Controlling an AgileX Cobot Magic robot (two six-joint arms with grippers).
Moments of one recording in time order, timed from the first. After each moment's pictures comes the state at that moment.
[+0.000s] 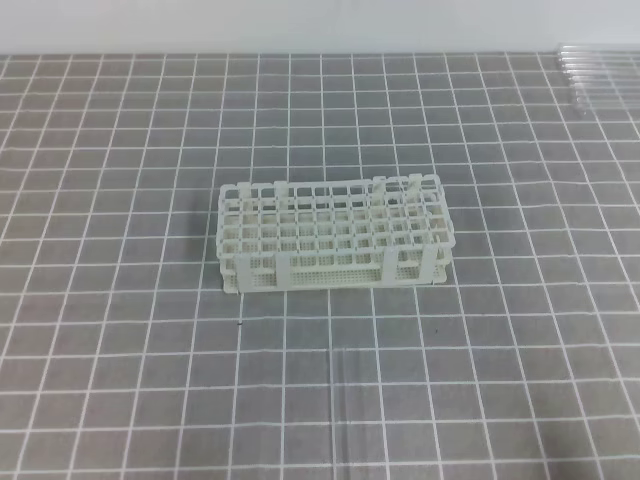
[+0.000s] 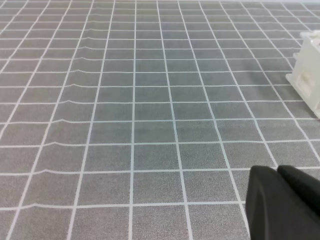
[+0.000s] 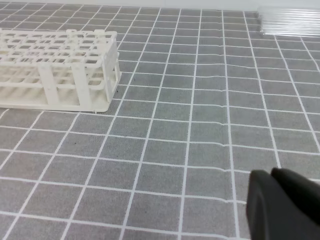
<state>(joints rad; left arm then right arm) -0.11 0.00 0.00 0.05 0.33 -0.07 0.16 0.00 0.00 0.12 0.34 -0.06</state>
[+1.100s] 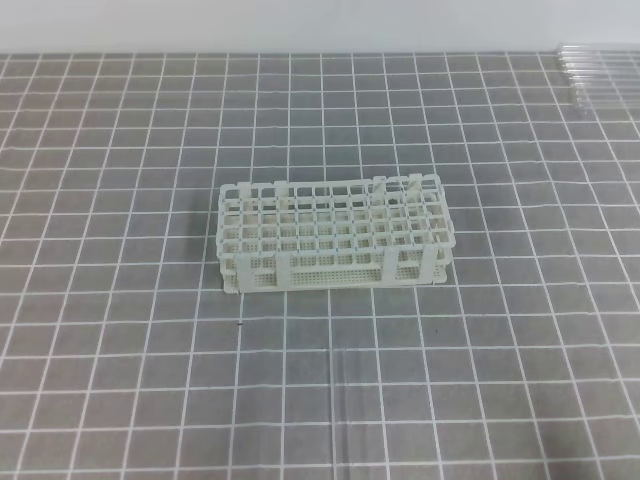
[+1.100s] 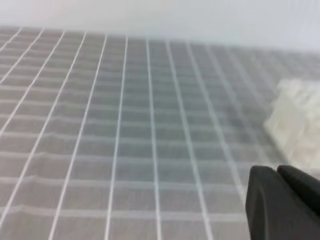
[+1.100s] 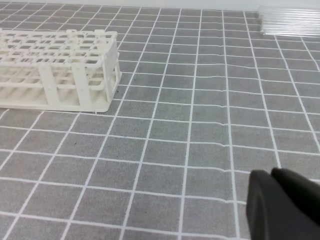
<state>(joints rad) -0.11 -0.02 0.01 -0.01 0.21 -0.07 0.16 0.00 0.00 0.12 0.34 -0.06</state>
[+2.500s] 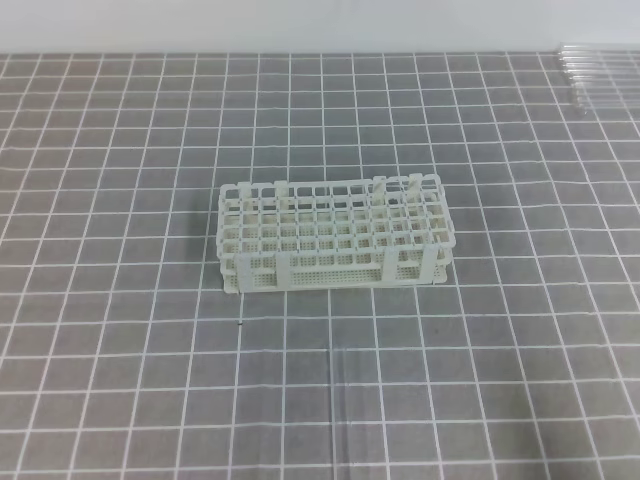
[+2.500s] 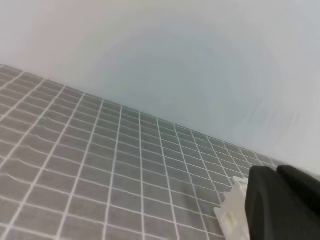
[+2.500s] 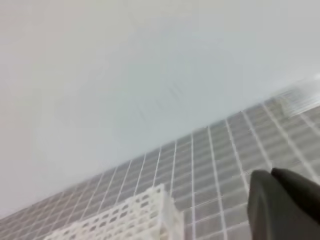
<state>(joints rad) -0.11 -0.01 -0.02 -0.14 0.05 -0.25 0.16 0.00 0.00 0.60 0.06 -0.06</state>
